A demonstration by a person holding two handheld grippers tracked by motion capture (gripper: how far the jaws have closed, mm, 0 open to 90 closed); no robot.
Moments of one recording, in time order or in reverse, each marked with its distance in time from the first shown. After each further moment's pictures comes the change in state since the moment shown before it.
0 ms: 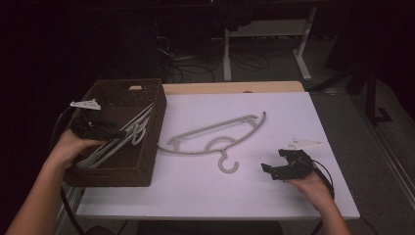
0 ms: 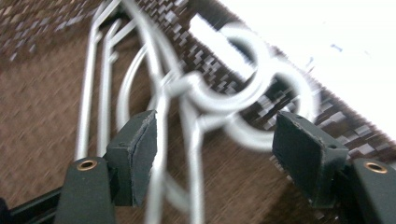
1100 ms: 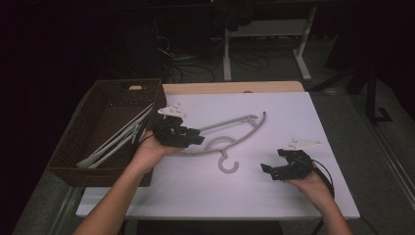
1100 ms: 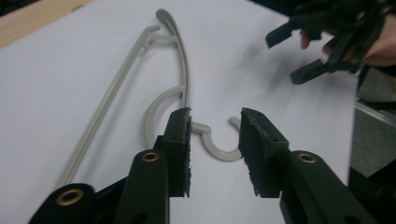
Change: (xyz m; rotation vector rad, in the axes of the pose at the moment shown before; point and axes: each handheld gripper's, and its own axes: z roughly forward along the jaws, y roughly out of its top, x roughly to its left) left arm -0.166 0.074 0.130 -0.019 -0.184 0.195; right arm 0.000 0.001 0.000 -0.003 0.016 -0.019
